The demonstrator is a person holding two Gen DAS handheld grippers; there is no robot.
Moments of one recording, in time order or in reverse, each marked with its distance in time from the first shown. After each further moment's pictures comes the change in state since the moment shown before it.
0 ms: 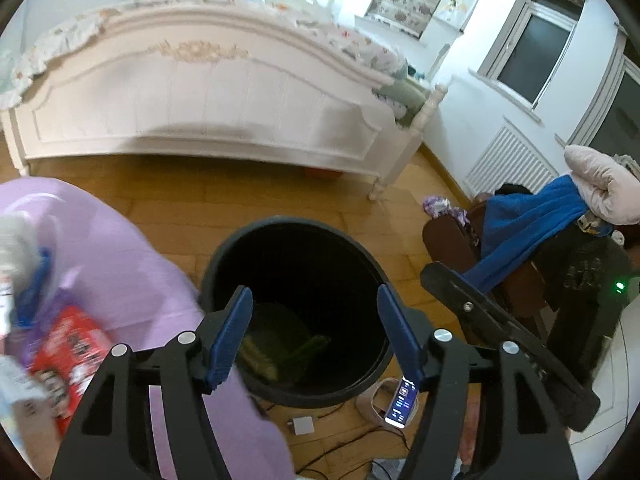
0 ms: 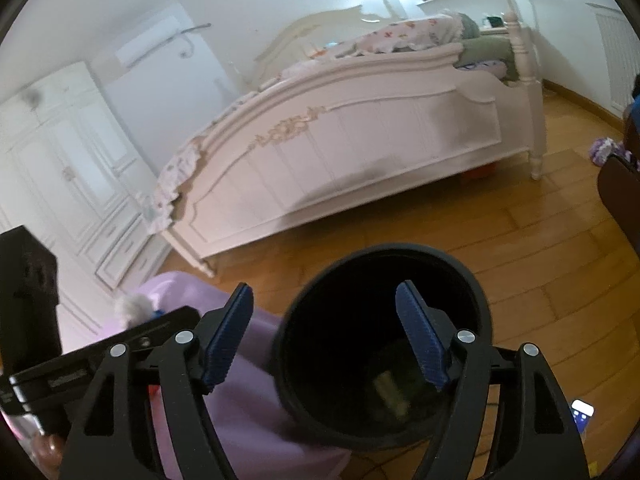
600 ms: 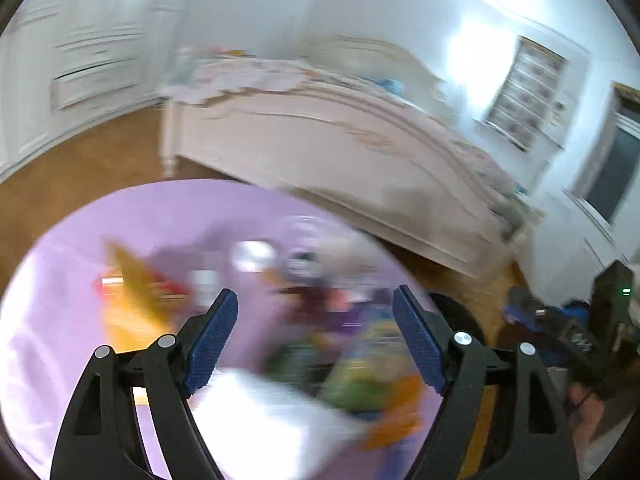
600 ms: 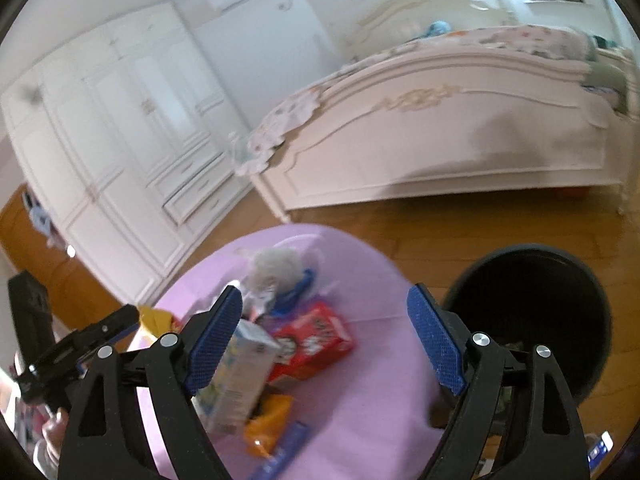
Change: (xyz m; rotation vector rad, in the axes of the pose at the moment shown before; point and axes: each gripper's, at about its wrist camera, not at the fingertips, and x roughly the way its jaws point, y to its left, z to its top) left arm -0.209 0.180 -0.071 -0.329 -0.282 0.361; right arm 0.016 0.180 -0.010 -0.217 0.152 0.244
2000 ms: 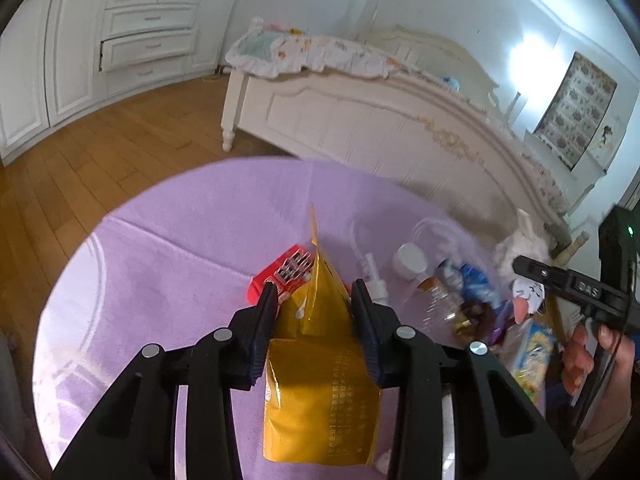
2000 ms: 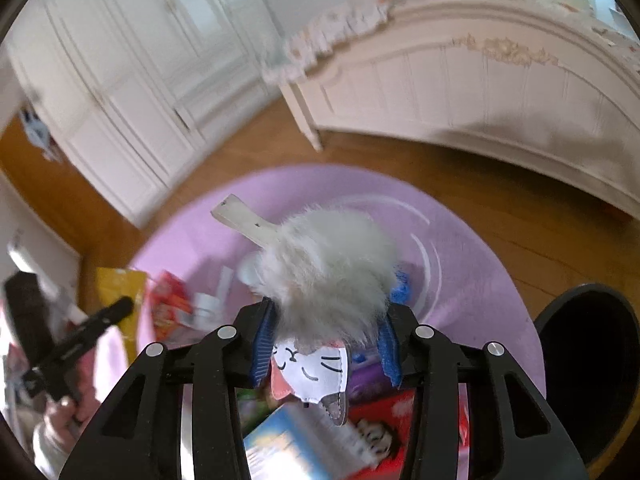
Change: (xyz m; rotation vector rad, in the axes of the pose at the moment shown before) left arm 0.019 0.112 0.008 -0.093 0.045 0.082; right arm 0.139 0.089 0.038 -0.154 0.288 0.047
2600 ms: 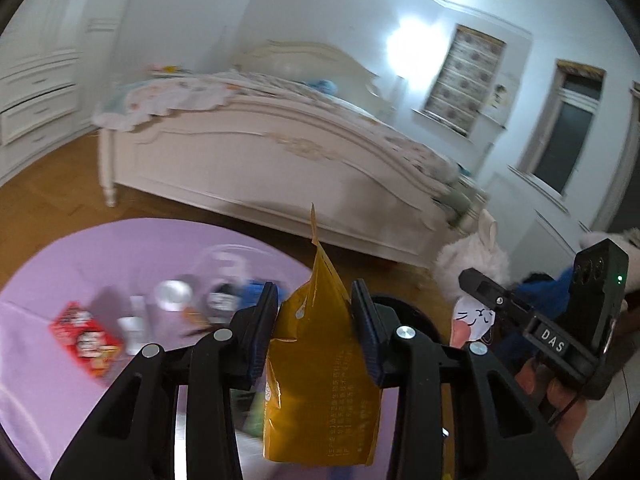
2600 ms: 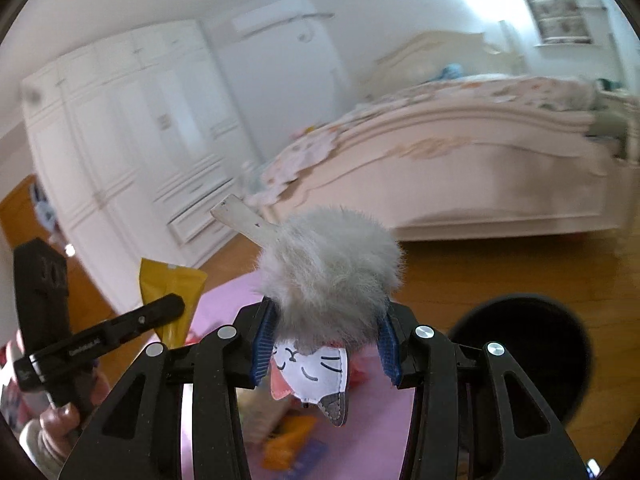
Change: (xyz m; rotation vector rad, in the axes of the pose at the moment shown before) left arm -0.033 -0.197 -0.009 0.264 -0.045 -0.332; right arm -0.194 -0.058 -0.087 0.094 -0.441 -0.097
